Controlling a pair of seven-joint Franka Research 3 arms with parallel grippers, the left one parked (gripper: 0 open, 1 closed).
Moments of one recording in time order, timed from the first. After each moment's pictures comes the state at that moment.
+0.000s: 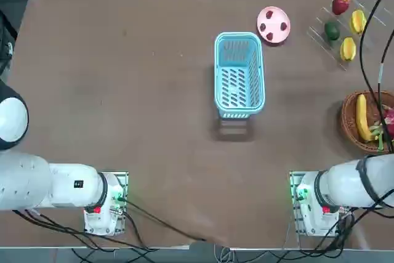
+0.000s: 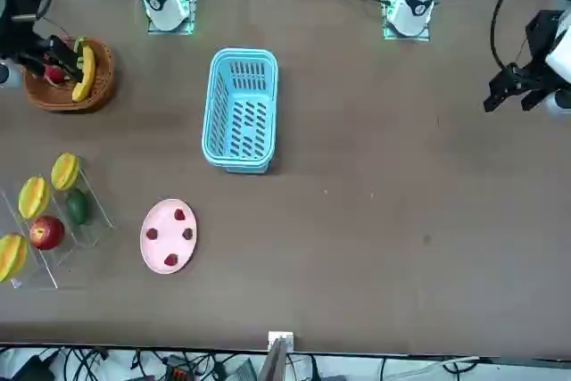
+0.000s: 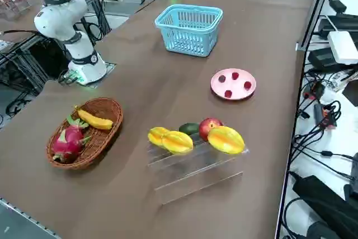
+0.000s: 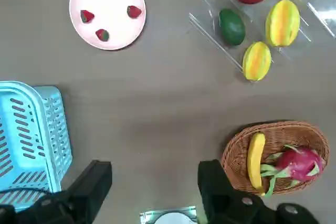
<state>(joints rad) 0.04 -0.02 0.02 -1.53 -0.07 1.43 0.15</state>
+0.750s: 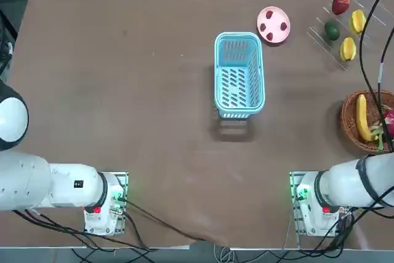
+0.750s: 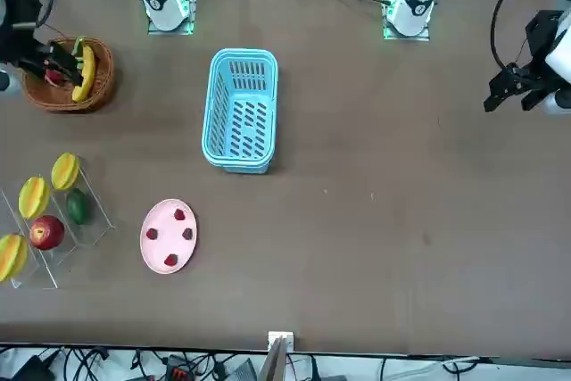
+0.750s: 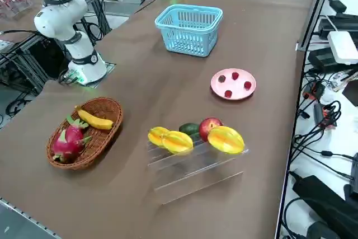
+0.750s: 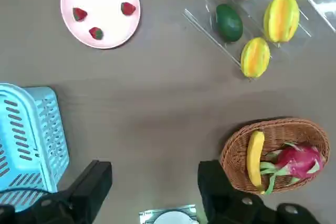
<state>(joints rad) 0.02 0.01 0.02 -1.53 -0.07 1.43 0.15</state>
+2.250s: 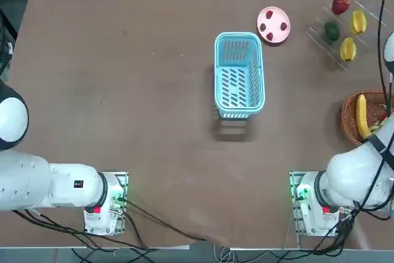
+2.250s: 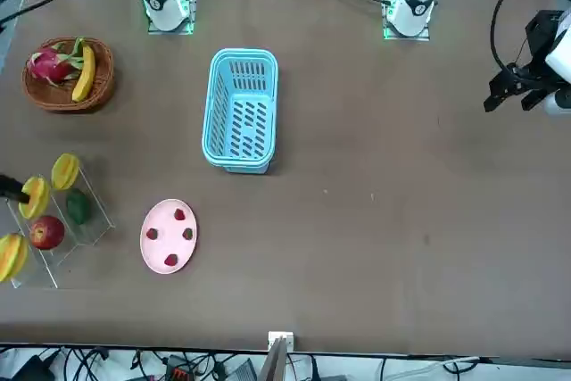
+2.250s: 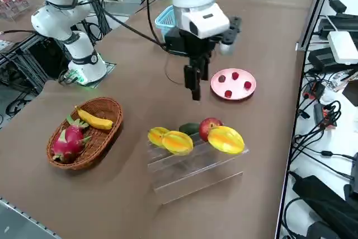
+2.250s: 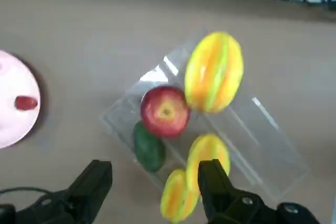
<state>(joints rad) -0.26 0.59 0.00 -1.14 -0.08 1.86 -0.32</state>
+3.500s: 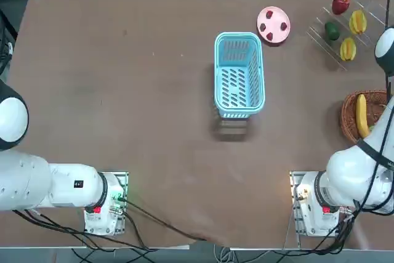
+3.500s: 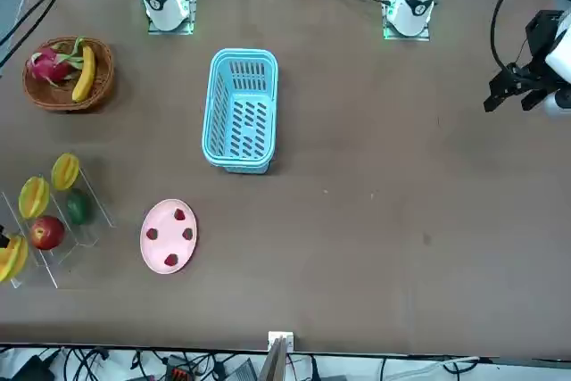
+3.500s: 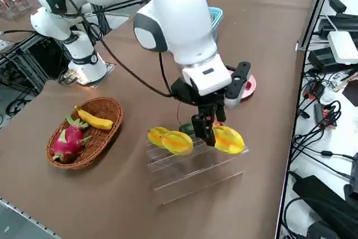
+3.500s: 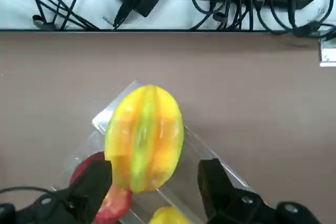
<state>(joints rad) -0.36 0.79 0.00 -1.01 0.00 2.06 -0.31</state>
